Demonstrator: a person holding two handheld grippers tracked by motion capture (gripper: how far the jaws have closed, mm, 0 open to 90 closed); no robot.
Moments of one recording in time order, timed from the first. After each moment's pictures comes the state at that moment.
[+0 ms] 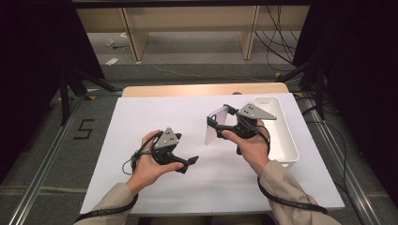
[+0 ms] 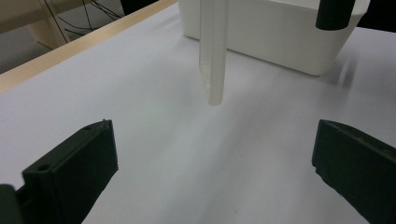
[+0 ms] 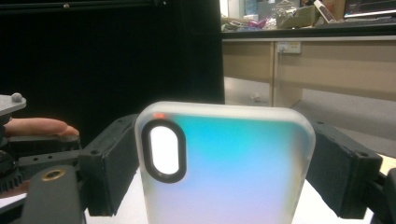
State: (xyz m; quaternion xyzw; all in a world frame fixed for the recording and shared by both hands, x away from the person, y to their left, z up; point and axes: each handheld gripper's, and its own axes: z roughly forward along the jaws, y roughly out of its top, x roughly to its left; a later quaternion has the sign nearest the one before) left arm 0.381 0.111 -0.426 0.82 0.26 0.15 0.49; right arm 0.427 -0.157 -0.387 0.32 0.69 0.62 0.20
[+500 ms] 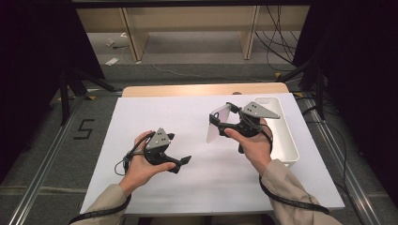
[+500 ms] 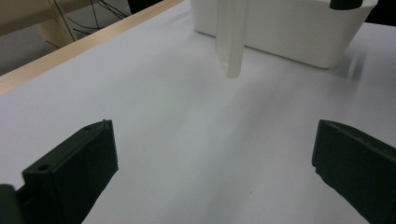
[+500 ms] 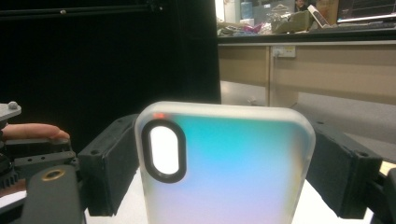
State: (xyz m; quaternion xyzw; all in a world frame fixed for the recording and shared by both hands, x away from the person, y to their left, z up) left arm 0.382 0.132 -0.429 0.81 0.27 0.16 0.49; right arm 0.428 -0.163 -0.382 0.32 0.68 0.63 0.21
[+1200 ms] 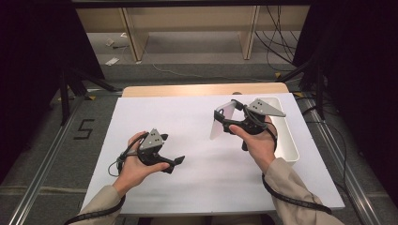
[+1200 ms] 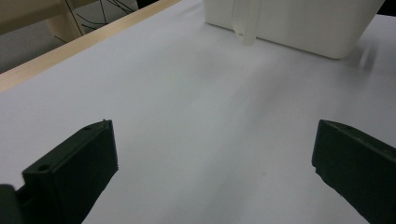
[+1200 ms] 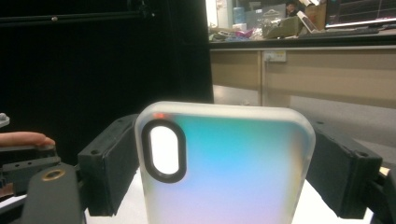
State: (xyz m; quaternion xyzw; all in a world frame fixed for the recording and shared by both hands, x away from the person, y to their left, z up) left arm 0.382 0.148 -0.433 0.81 0.28 0.17 0.48; right arm 0.431 -0.175 -0.376 0.33 0.67 0.63 0.22
